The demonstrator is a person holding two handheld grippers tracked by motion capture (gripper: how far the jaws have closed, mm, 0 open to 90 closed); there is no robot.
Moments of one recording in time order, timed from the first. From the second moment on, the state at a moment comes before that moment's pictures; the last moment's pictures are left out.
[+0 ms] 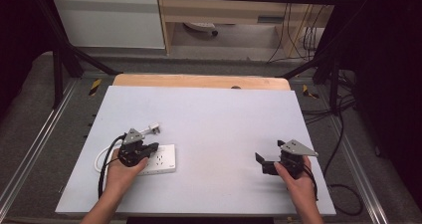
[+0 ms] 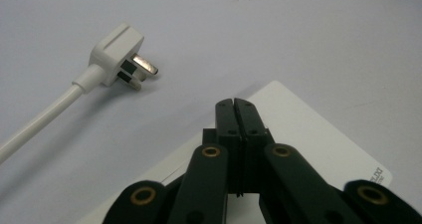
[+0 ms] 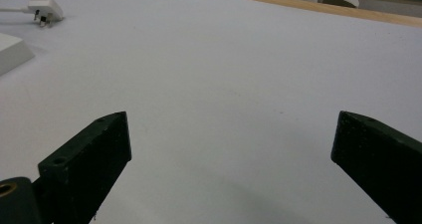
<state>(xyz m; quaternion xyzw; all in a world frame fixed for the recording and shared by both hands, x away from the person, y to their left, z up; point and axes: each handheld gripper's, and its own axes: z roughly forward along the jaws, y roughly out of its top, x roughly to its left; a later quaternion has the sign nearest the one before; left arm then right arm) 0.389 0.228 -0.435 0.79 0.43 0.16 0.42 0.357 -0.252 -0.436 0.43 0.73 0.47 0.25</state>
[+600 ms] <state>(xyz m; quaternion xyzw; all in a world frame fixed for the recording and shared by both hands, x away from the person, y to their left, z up) 0.389 0.228 -0.435 0.78 0.43 0.16 0.42 0.357 -0.252 -0.436 0.43 0.73 0.46 0.25</state>
